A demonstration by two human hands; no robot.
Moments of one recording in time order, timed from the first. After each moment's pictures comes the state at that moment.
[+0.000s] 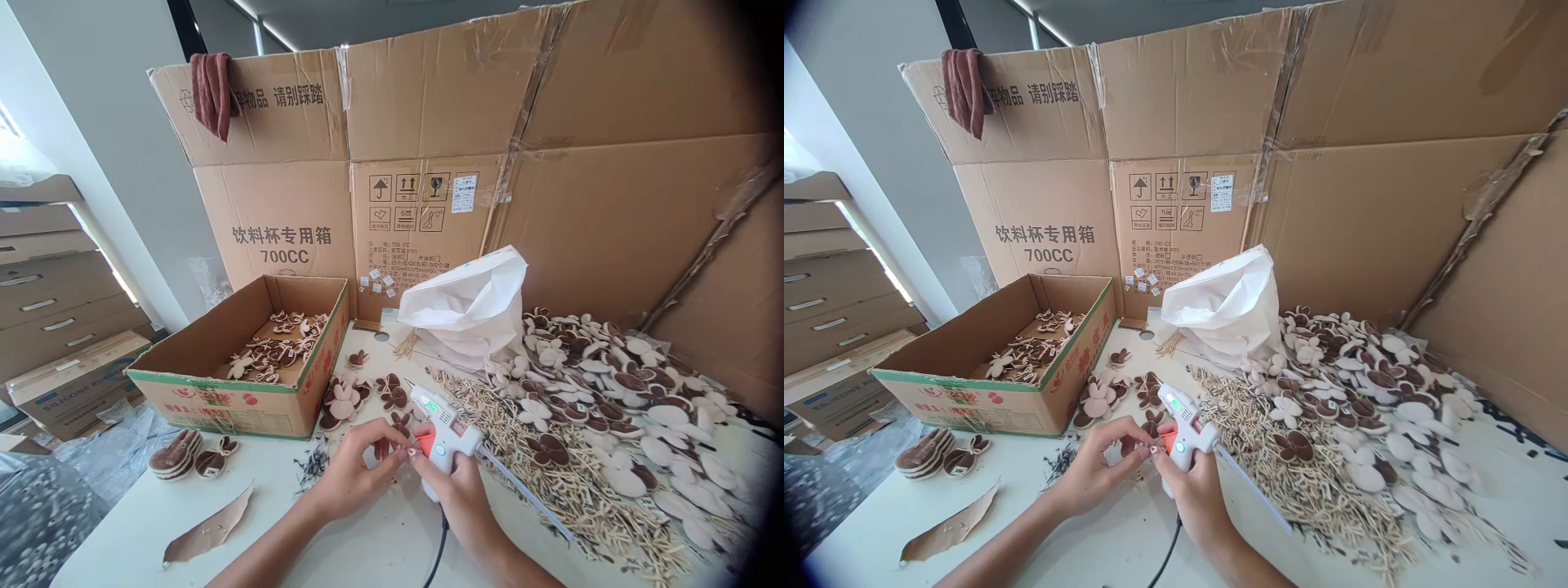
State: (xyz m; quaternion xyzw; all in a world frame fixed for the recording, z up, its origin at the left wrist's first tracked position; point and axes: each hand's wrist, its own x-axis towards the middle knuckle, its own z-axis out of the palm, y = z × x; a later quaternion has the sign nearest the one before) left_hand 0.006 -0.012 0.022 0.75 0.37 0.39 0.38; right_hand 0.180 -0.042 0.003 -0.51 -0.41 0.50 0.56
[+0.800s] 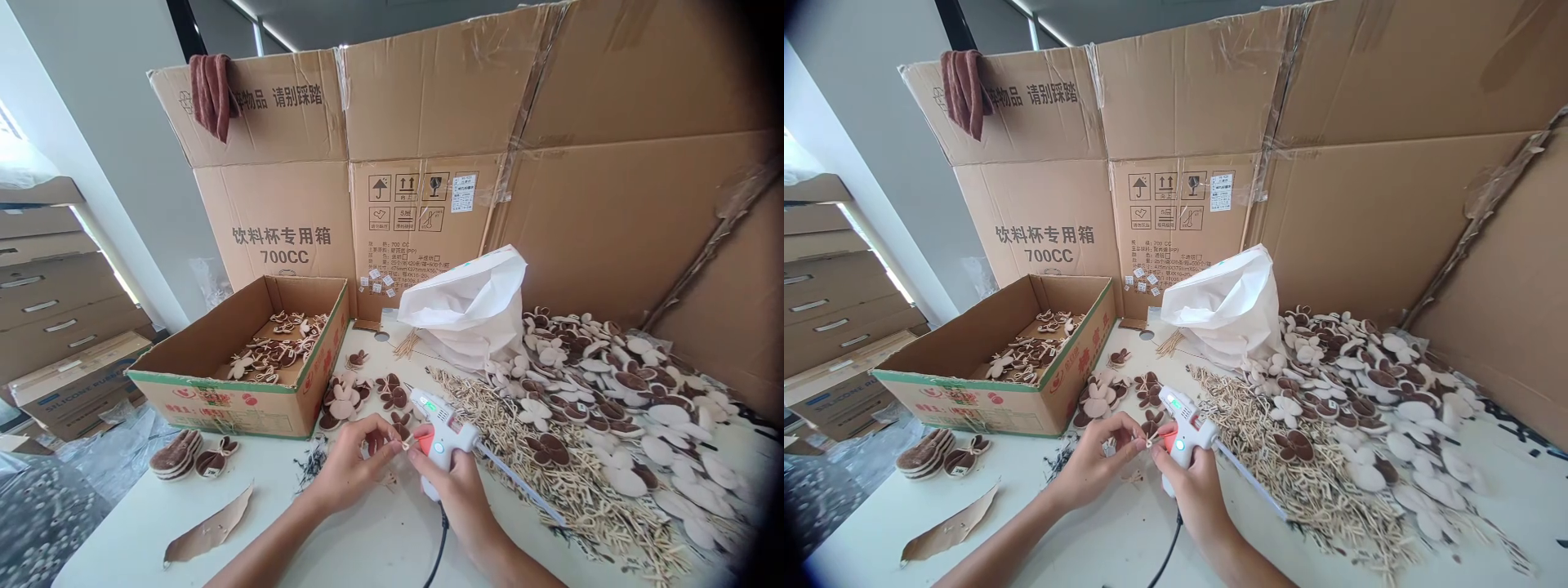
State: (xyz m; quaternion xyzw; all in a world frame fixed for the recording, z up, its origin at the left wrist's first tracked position) left_hand 0.004 -0.006 0.016 0.72 0.42 0.39 0.39; right_hand 0.178 -0.039 0.005 -0.52 -0.38 0.52 0.56
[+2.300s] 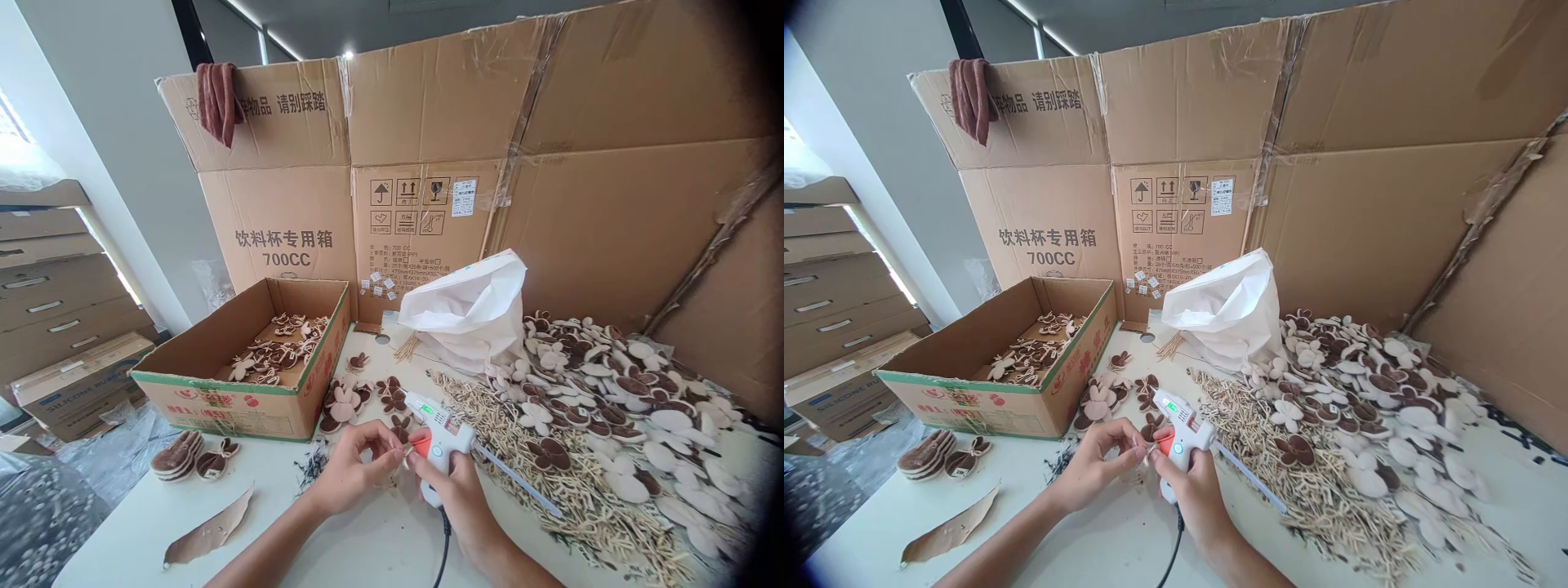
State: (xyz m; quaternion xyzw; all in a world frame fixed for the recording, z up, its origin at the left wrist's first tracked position) left_hand 0.002 -0.008 0.019 0.67 0.36 0.40 0.51; right_hand 0.178 -0.041 0.012 -0.50 -0.37 0.55 0.56
